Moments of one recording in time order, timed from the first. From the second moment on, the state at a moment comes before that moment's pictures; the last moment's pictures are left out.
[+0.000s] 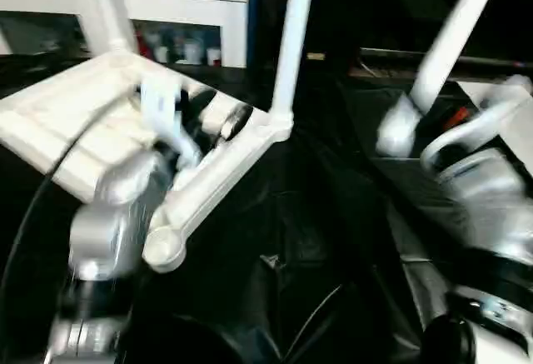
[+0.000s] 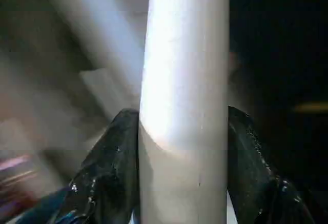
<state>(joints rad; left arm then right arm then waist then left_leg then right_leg) -0.59 0.22 0.09 -0.10 -0.58 0.60 -0.54 -0.58 -0.11 -0.55 -0.03 0.76 0.78 0.60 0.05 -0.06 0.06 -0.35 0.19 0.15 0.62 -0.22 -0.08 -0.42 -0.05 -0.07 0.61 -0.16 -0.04</state>
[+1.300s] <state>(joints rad) -0.76 0.27 0.28 0.01 -1.07 1.09 -0.56 -0.51 -0.24 -0.02 -0.08 0.83 0.93 0.96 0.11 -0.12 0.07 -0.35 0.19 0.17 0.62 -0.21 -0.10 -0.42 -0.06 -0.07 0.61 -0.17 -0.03</state>
